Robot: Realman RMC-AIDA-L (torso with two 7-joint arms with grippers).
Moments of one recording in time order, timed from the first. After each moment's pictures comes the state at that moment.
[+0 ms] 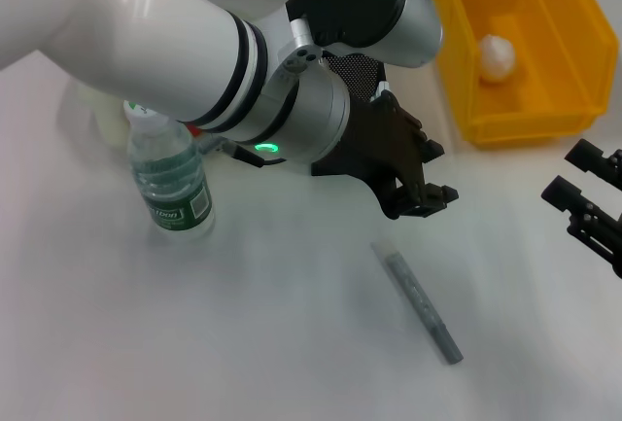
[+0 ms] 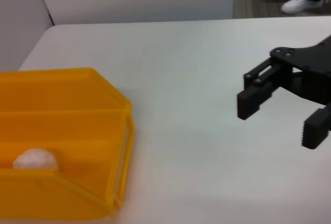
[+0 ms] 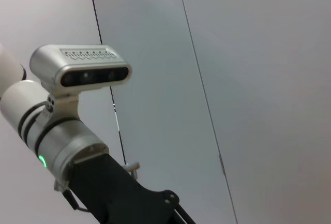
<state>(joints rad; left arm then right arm) -0.63 -2.08 1.79 1.52 2.25 1.24 -2.33 0.25 2.08 -0.26 -0.34 -1.90 -1.89 0.85</state>
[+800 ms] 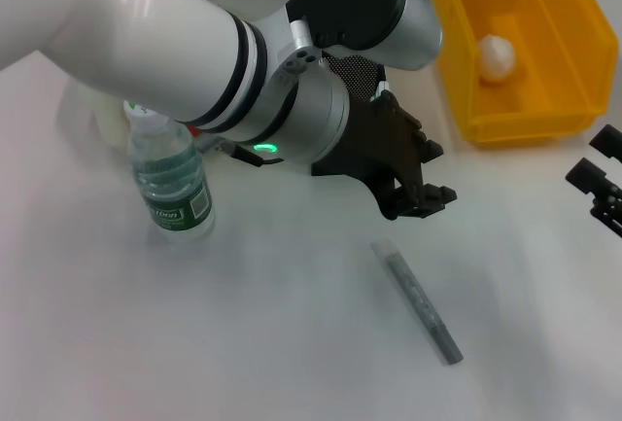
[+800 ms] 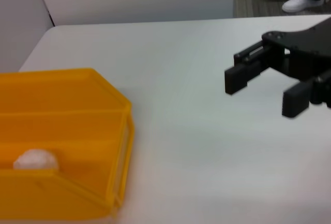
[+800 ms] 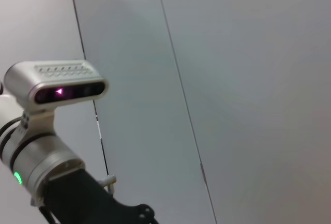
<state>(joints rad) -0.63 -2.07 1.80 1.52 2.25 1.23 -2.32 0.25 2.06 -0.21 -0.33 -1.90 -1.88 0.87</state>
